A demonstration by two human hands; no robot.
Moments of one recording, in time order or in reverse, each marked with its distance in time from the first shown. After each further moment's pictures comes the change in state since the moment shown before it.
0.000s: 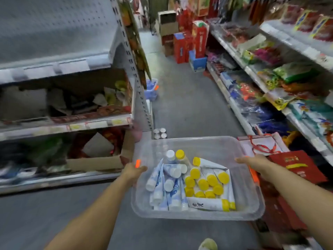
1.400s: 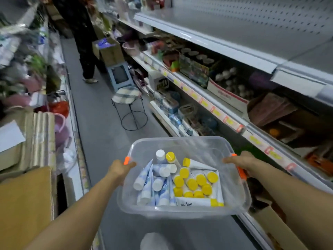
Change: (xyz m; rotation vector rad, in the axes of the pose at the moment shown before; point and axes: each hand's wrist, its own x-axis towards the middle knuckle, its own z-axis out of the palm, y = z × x) left_hand -0.033 -0.615 -0.744 -0.618 0.832 -0.616; right_hand -0.457 -0.364 0.966 -0.842 -0.727 -0.656
